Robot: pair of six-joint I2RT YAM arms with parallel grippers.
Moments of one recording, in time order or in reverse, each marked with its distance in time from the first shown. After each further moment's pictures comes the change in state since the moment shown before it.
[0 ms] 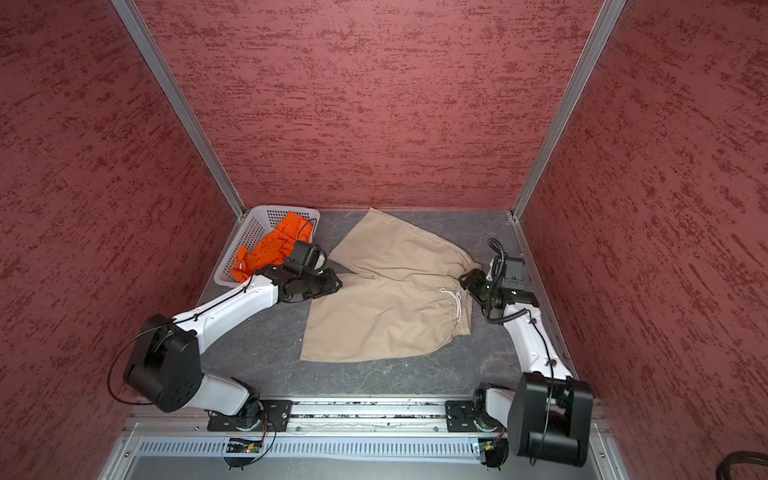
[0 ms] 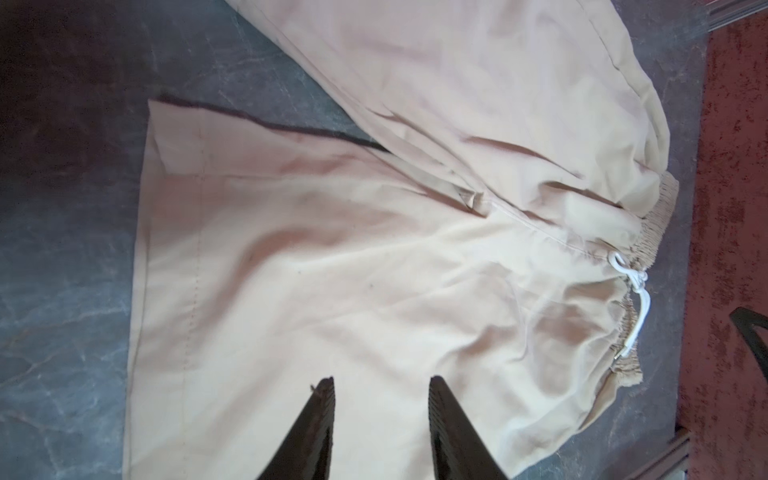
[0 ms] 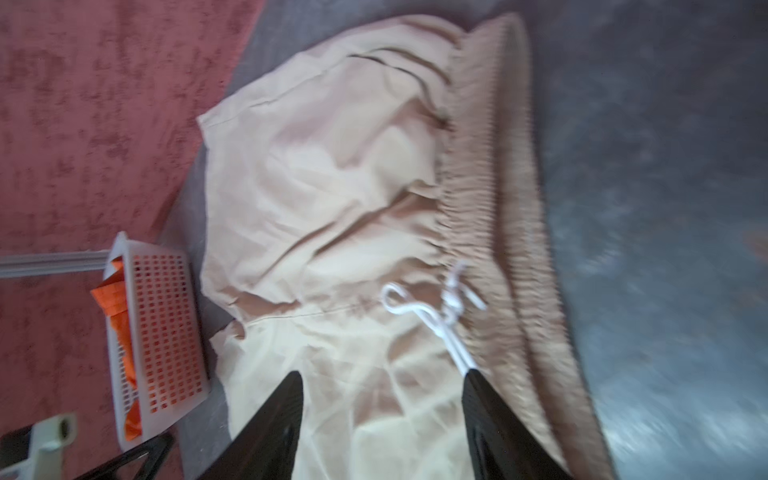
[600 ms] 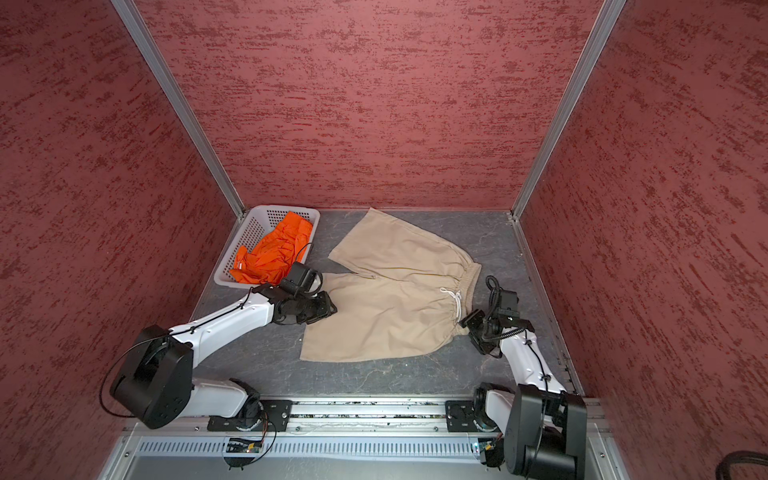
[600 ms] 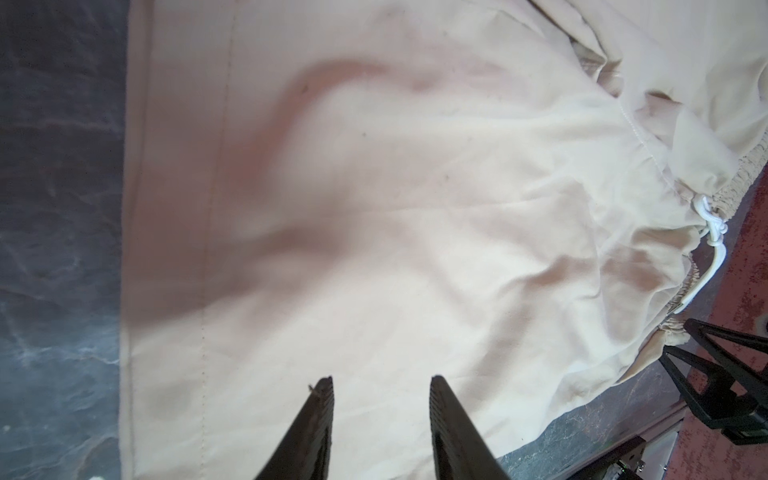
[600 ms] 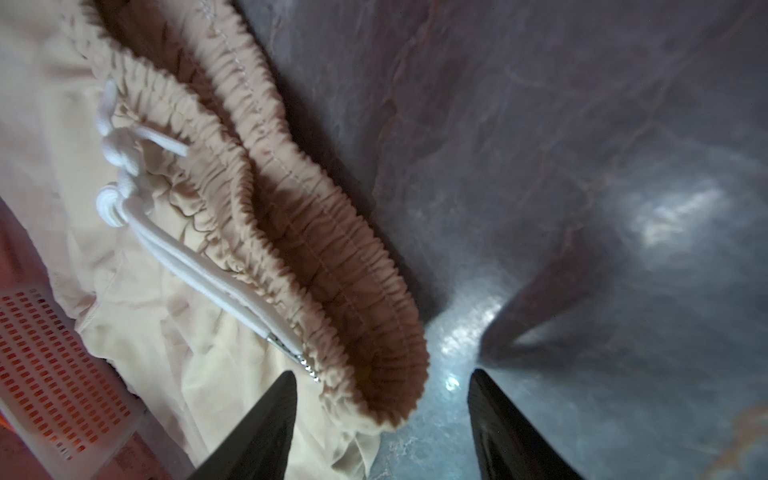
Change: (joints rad) left arm -0.009 -0.062 -0.195 -0.001 0.062 -0.069; right arm -0.028 -0.053 -0.258 -0.094 0.010 0.139
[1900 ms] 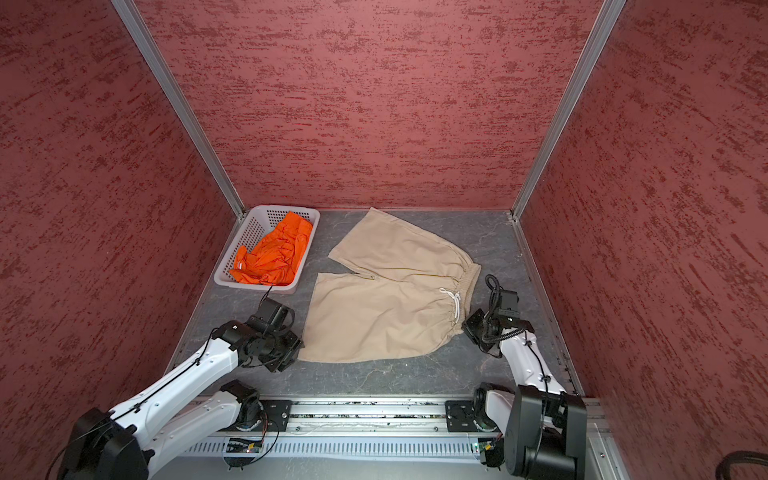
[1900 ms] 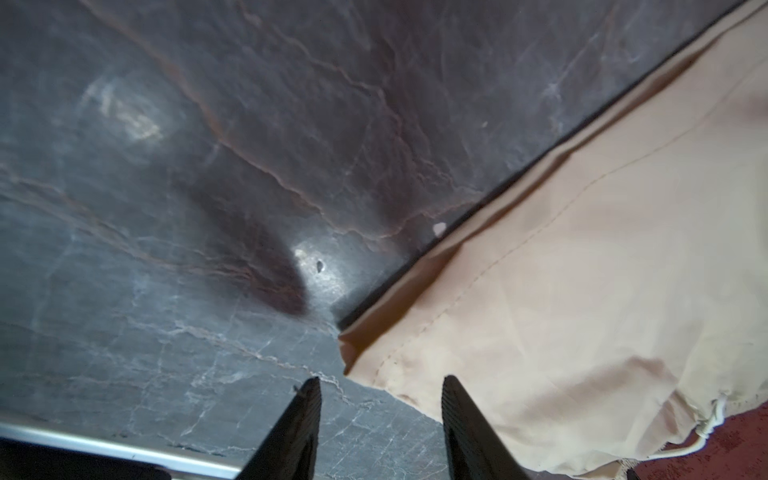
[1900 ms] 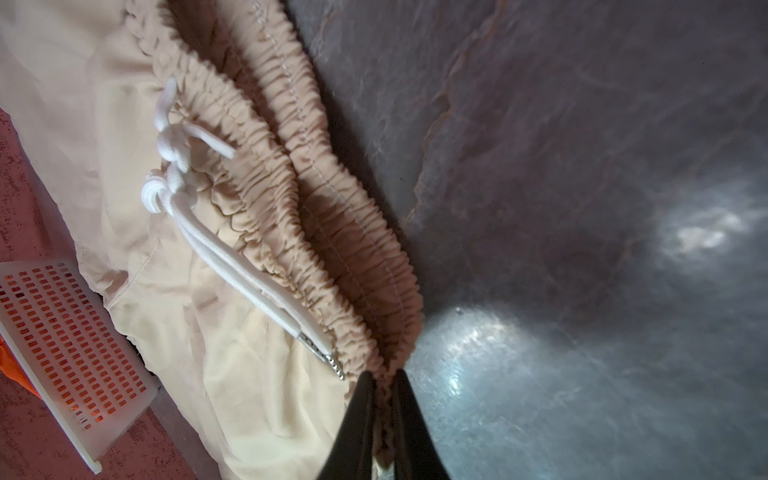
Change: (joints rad) left arm 0.052 -0.447 -0.306 -0.332 -0.076 -0.642; right arm 0.000 -0.008 -0.002 0.018 -0.037 -0.037
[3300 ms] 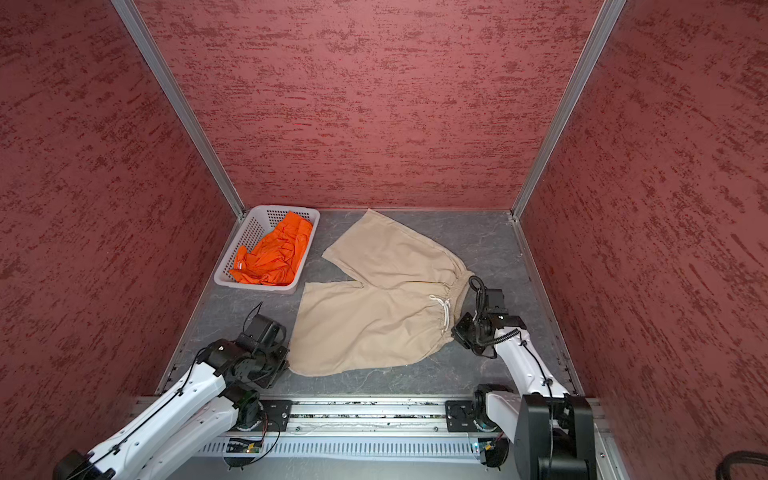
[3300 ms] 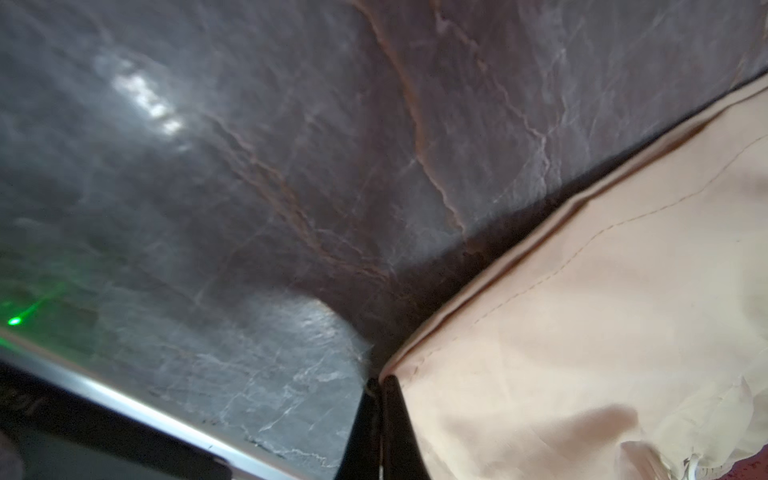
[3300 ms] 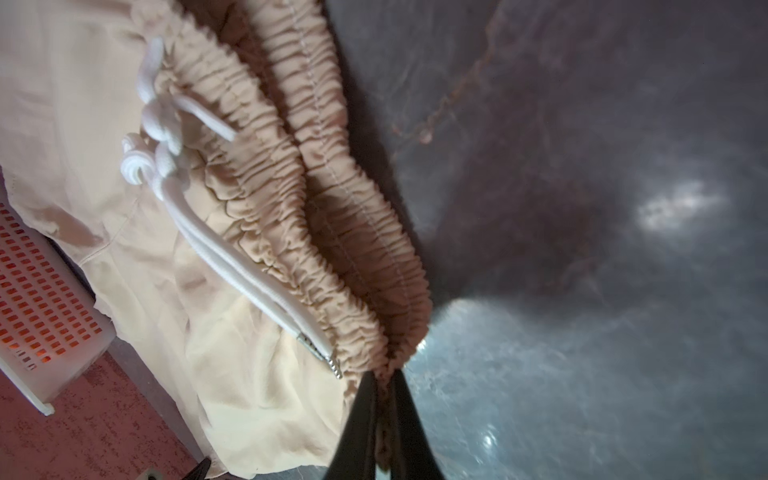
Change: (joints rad) left arm -0.032 -0.269 -0.092 -0.166 -0.101 -0.179; right arm 0.157 -0.051 0.026 -0.159 0.021 0.016
